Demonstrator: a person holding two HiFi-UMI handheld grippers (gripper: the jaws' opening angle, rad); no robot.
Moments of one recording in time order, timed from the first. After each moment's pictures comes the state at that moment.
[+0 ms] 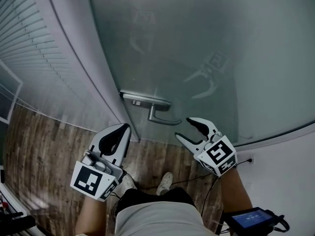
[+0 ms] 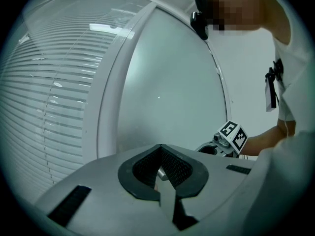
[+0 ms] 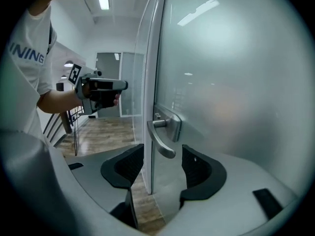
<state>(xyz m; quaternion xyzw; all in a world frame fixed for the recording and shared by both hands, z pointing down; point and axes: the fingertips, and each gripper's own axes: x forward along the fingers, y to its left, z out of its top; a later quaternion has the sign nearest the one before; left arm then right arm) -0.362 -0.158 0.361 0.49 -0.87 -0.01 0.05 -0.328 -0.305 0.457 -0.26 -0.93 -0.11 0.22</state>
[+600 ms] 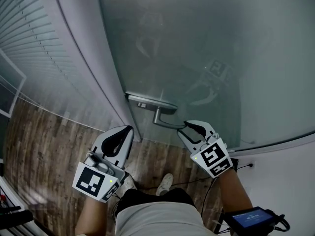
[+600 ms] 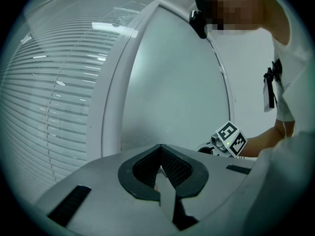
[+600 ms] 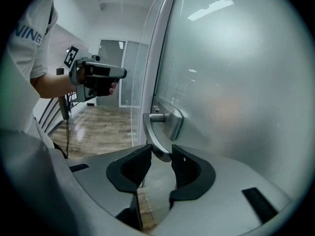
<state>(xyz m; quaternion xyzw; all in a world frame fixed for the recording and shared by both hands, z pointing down) -0.370 -0.153 0.378 0.48 -0.87 -0.01 0.06 -0.349 -0.298 0.485 -0.25 -0.92 -0.17 0.25</state>
